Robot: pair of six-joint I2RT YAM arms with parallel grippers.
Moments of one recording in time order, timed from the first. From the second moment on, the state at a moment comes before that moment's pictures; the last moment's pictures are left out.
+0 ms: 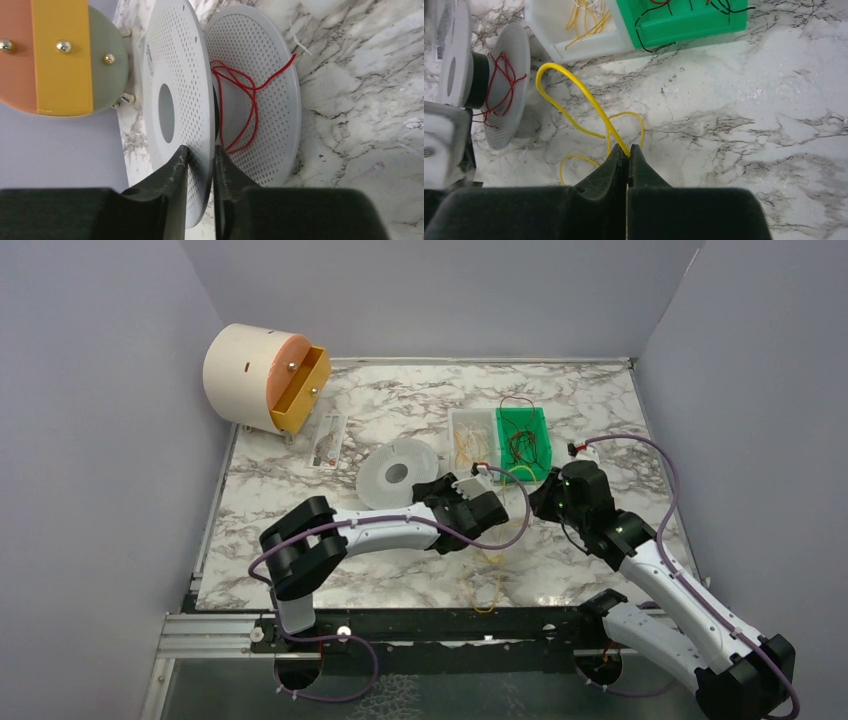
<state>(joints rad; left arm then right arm) -1.14 1.81 1.19 -0.52 -1.09 -0.11 0.48 0.84 0.65 -0.44 0.17 0.60</state>
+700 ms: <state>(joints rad) -1.16 1.53 1.26 -0.73 -1.04 -0.25 0.48 0.80 0.75 -0.47 0.01 0.48</state>
